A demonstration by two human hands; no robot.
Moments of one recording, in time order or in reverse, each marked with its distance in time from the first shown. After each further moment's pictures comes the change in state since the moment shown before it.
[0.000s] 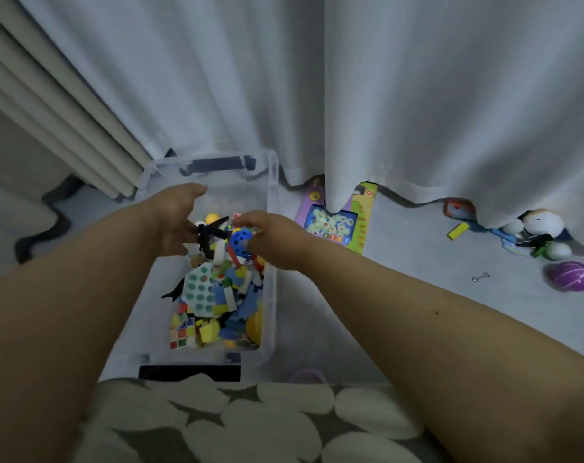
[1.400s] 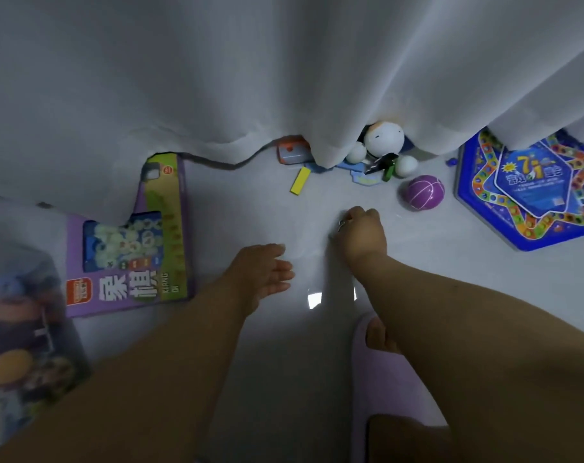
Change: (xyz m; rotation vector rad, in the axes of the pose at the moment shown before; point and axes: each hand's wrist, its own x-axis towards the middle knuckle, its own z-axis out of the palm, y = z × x) left_hand 0.090 -0.045 0.421 0.075 -0.574 -0.161; right_hand -0.123 0.376 -0.172 -0.075 0.763 0.969
